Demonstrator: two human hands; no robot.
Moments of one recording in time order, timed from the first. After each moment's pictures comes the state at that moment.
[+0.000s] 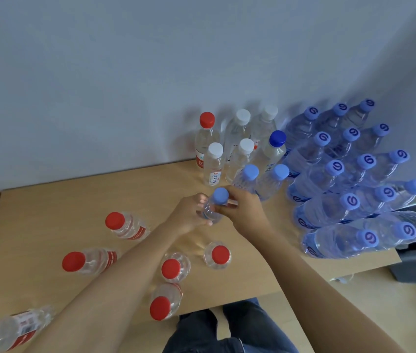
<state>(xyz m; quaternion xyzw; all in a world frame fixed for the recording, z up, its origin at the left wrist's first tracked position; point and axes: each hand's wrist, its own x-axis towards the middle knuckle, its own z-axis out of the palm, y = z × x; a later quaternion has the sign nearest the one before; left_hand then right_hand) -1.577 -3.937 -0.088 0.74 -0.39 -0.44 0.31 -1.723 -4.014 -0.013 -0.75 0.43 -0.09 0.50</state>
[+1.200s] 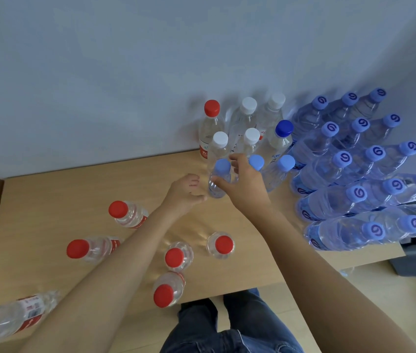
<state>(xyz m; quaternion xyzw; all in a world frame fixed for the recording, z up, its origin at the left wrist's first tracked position) -1.561 -3.934 -0.064 0.78 -0.32 -0.42 0.33 -1.702 -4.024 0.002 -0.76 0.46 -0.13 0.44</state>
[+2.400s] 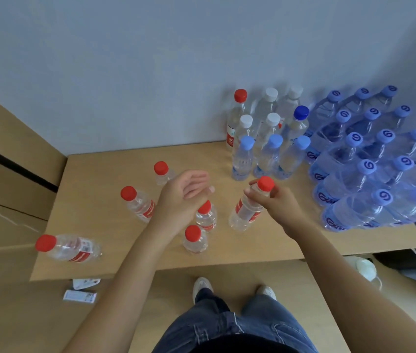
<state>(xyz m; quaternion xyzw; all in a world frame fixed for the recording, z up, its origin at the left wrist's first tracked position) -1.632 -3.787 0.054 0.73 -0.29 -0.32 0.53 -1.789 -3.952 -0.009 -0.65 0.40 -0.14 0.63</state>
